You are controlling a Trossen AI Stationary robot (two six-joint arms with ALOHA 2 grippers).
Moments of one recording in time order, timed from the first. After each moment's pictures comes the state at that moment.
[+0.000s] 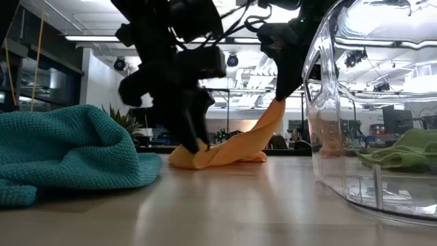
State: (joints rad) left arm 0.01 1.86 1.10 -0.33 0.01 0.15; right arm -0.01 1.55 1.16 -0.75 0.12 0.76
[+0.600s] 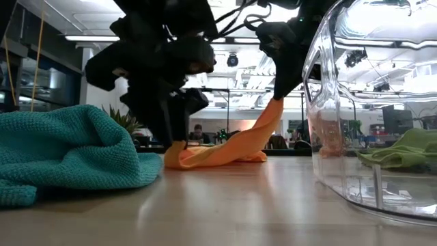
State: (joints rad) left arm 0.00 1.83 1.10 -0.45 0.18 0.22; right arm -0.01 1.55 1.16 -0.74 0.12 0.76
